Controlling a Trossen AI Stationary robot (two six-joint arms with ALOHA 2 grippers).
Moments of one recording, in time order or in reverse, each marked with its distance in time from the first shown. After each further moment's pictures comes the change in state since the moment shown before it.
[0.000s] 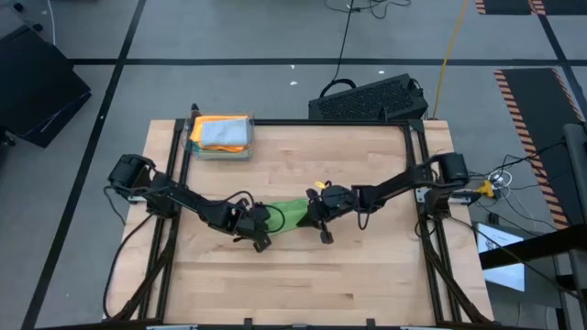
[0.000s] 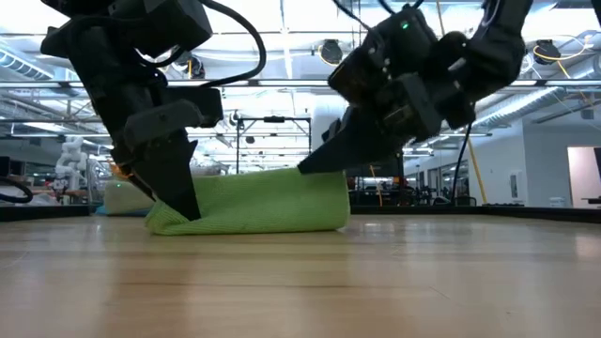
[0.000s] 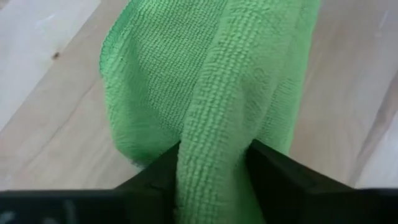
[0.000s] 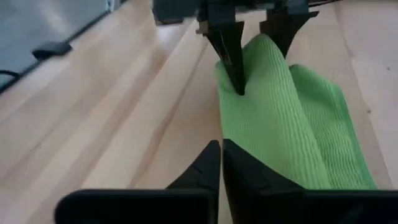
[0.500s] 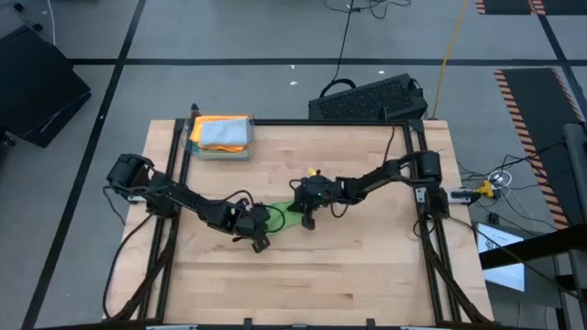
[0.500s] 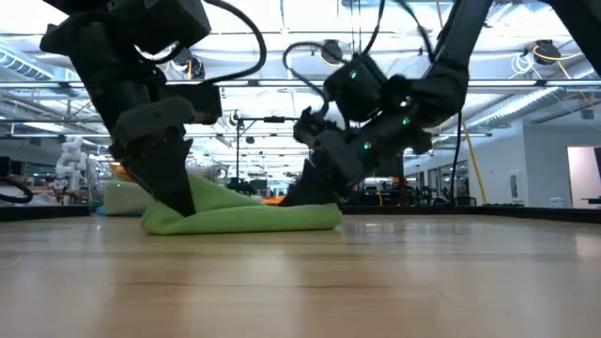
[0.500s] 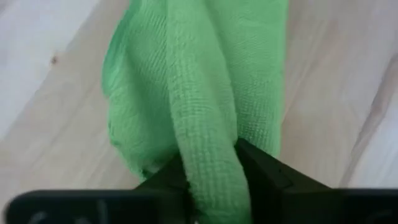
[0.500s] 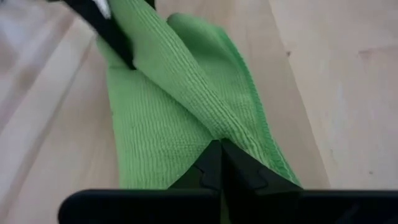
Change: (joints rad) left arm 0.005 -0.010 0.000 -0.005 0.017 0.043; right arm -0.126 0.208 0.169 -0.088 0.071 0.135
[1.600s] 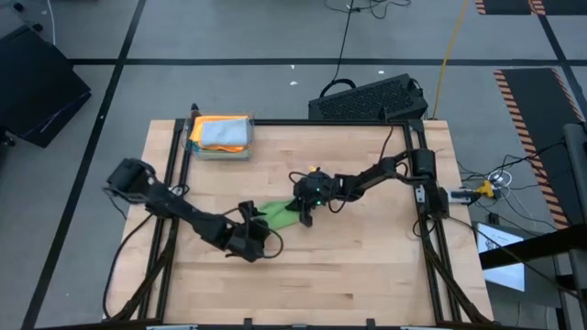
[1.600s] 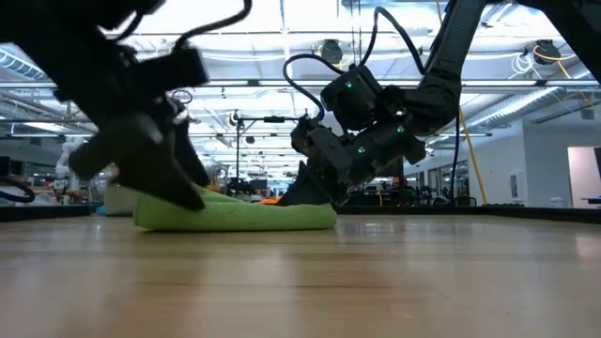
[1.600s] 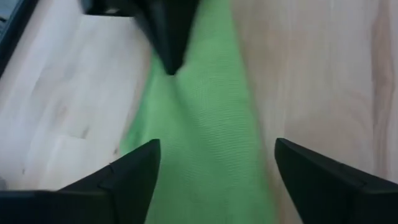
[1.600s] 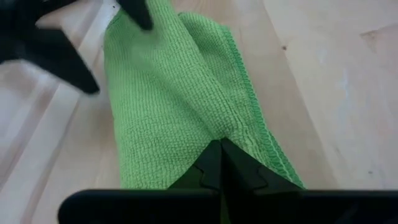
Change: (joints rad) left arm -0.159 0.022 0.005 0.060 -0.372 0.382; right arm -0.050 0.051 0.007 -0.004 -0.055 0.102
